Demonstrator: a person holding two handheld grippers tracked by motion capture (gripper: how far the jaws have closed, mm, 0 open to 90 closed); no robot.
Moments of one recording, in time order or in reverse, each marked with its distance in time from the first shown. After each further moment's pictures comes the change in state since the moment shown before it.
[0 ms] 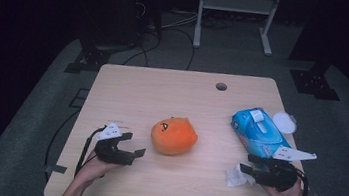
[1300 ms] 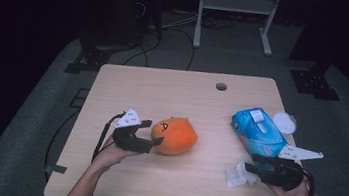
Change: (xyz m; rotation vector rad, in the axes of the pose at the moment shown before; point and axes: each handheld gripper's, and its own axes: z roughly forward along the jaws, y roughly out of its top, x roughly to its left) left arm -0.020 0.056 0.025 -0.038 -0.054 0.098; right arm -0.006 0.005 -0.012 0.006 -0.002 -0.012
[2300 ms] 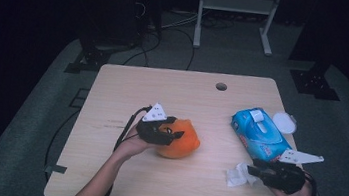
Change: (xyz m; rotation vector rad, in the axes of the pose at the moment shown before) left arm -0.015 0.036 0.053 0.012 -0.067 0.121; right arm -0.003 -0.012 -0.003 0.030 -0.013 0.000
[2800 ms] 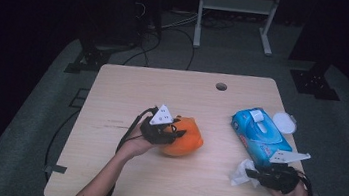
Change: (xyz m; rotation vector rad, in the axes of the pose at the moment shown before) left arm -0.003 -0.001 0.015 0.063 0.044 0.083; right arm -0.004 -0.006 0.017 0.147 -0.030 -0.019
